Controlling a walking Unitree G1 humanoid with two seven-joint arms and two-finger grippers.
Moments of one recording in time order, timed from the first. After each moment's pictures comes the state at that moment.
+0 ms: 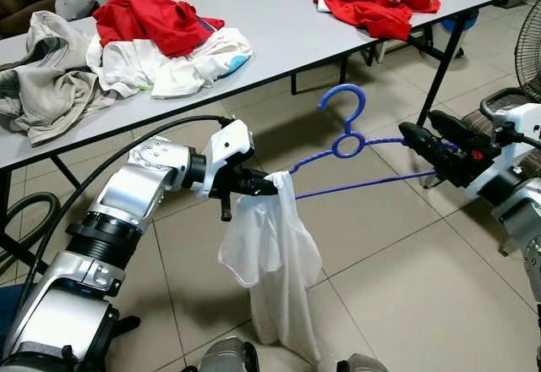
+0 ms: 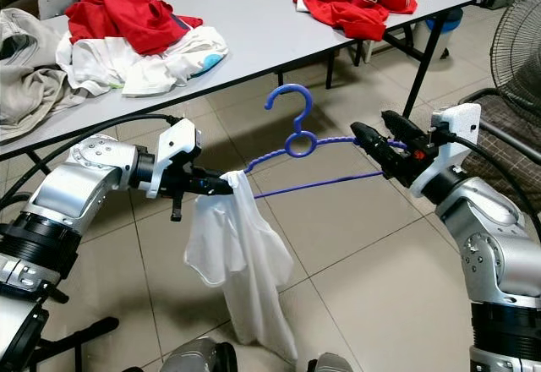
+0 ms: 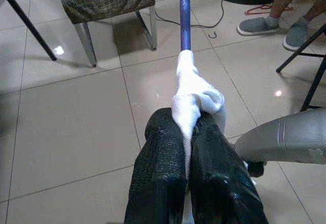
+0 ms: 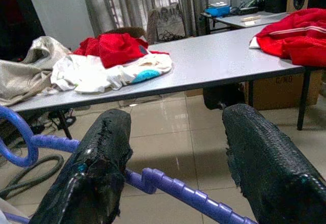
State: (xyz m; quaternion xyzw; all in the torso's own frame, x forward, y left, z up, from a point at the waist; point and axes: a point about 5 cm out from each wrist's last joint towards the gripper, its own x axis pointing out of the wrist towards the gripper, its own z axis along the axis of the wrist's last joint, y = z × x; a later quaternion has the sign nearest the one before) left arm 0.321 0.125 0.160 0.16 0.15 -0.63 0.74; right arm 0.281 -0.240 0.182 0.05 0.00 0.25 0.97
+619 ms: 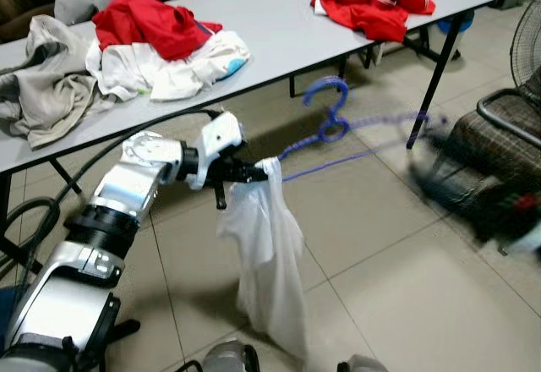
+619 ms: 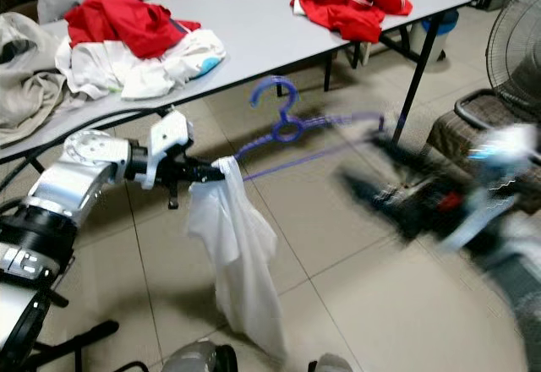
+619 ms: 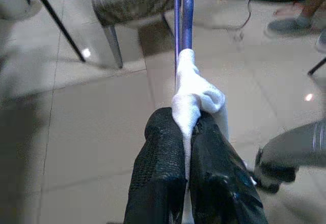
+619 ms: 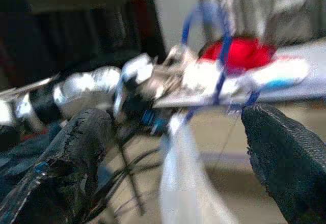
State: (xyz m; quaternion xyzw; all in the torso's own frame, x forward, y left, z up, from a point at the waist) left arm 0.338 0.142 0.163 0.17 0.13 -0.59 0.78; right arm 0.205 -0.213 0.202 0.12 0.00 0.47 0.88
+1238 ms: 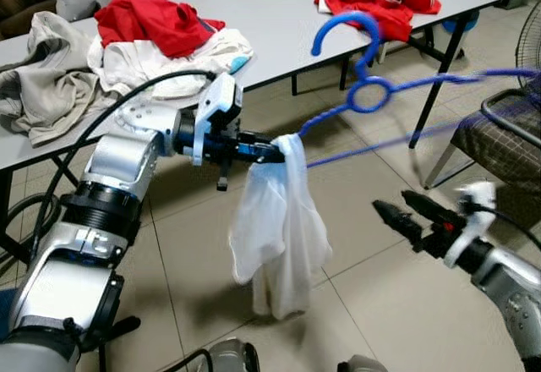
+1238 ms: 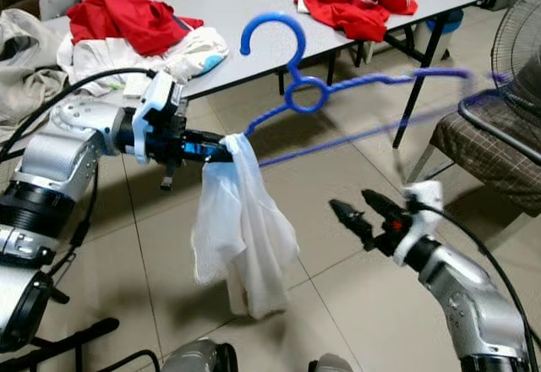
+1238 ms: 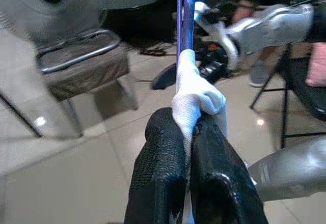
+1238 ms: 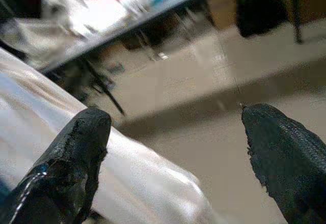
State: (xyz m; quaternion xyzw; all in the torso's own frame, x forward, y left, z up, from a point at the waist) left arm 0.330 0.120 0.216 0.13 0.03 -0.71 0.69; right arm 0.238 -0.239 0.097 0.17 0.12 0.29 0.93
